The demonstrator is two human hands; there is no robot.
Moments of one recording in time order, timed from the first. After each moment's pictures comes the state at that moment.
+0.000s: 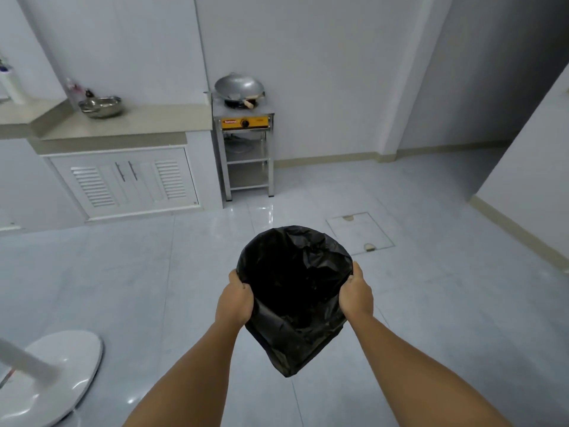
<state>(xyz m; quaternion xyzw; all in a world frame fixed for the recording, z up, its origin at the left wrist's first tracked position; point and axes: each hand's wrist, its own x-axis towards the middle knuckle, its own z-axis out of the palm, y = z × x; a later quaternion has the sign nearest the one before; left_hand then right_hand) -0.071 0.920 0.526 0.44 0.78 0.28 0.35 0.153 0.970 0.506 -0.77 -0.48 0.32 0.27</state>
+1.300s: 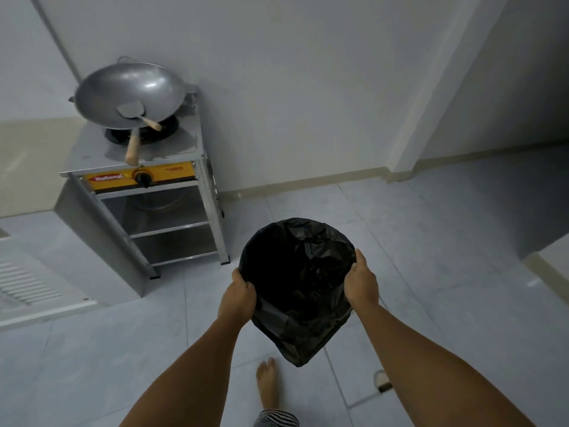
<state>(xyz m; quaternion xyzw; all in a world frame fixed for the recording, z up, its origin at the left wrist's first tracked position) 0.004 1.943 0.423 0.46 0.76 0.24 0.40 0.235 1.988 0.434 -0.80 -0.47 0.30 0.23</state>
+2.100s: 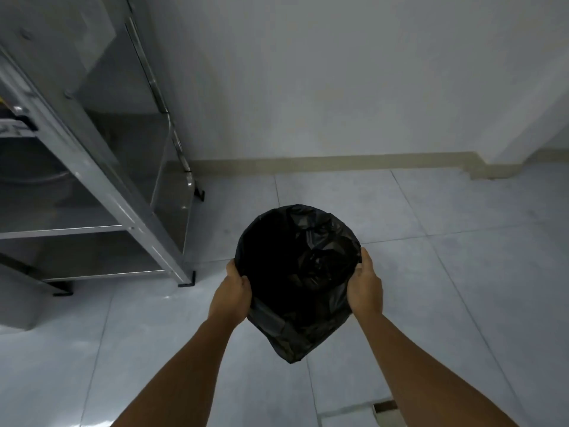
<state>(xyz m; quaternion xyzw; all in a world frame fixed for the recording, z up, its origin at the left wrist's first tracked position) -0.002 2.366 0.025 0.41 0.79 0.23 0.39 0.227 2.434 0.024 -0.77 -0.51 0.32 0.22</state>
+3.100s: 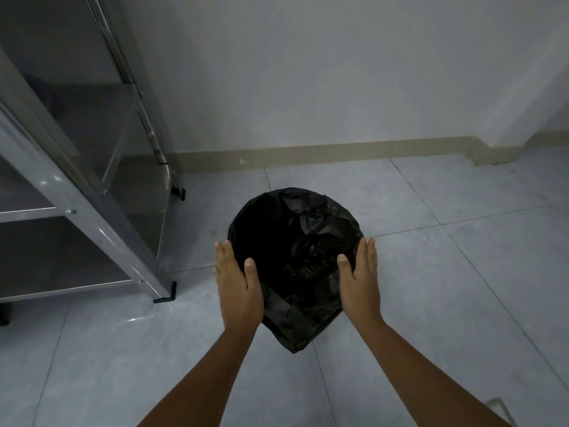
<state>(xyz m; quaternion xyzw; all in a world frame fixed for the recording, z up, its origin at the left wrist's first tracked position) 0.009 2.409 -0.133 0.41 0.74 0.47 0.24 0.199 2.453 -0.119 -0.69 -0.59 0.29 0.31</state>
